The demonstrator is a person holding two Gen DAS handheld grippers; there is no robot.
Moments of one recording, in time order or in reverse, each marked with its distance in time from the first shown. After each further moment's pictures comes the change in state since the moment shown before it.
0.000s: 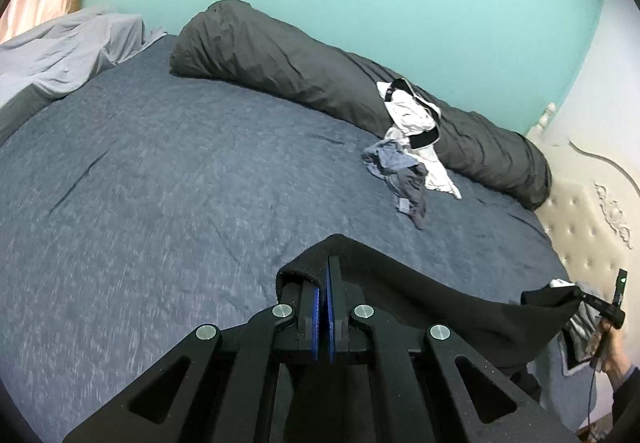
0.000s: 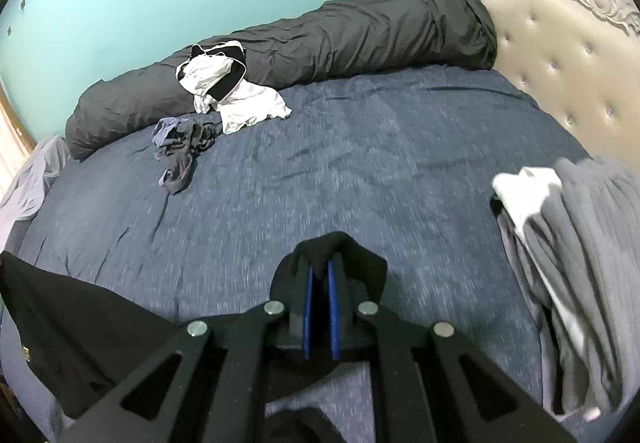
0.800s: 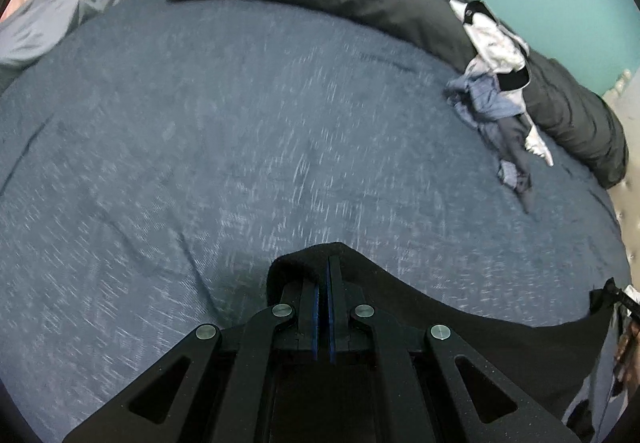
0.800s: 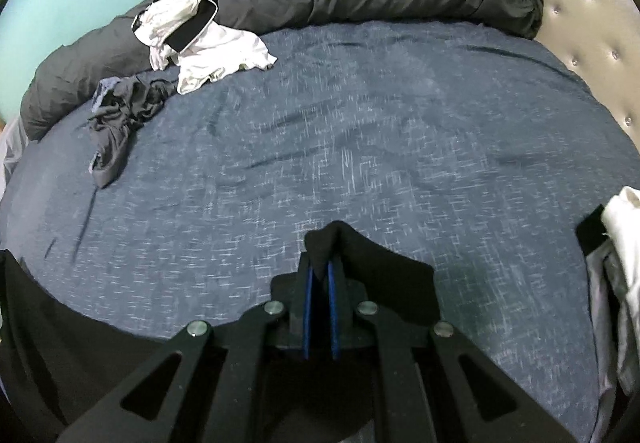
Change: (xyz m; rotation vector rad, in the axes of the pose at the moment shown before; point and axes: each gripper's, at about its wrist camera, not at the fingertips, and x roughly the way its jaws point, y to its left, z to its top) left arm 0.220 0.034 0.005 -0.039 0.232 0.178; right arm 0.195 0.007 0.025 -0.012 0.131 -0.035
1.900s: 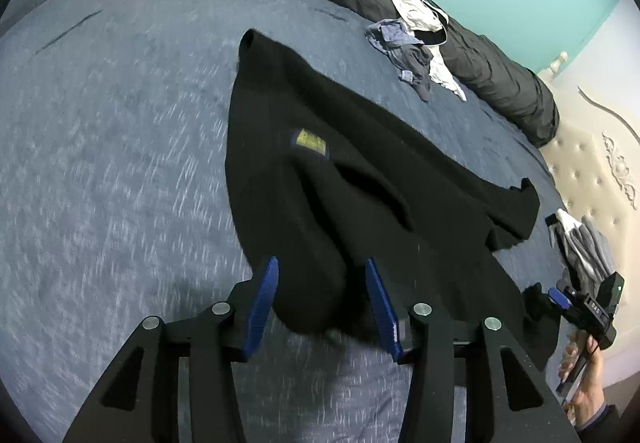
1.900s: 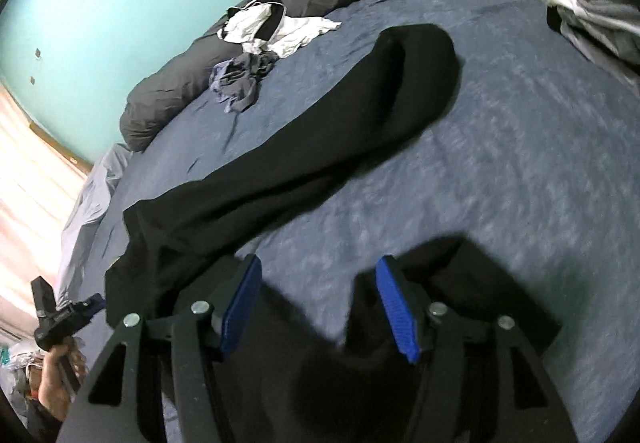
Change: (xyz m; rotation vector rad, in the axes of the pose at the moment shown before) left arm -0.146 -0.012 -0.231 -0.029 0.013 -0.196; right arm -0.151 0.046 -0.235 0.211 -0.043 0.372
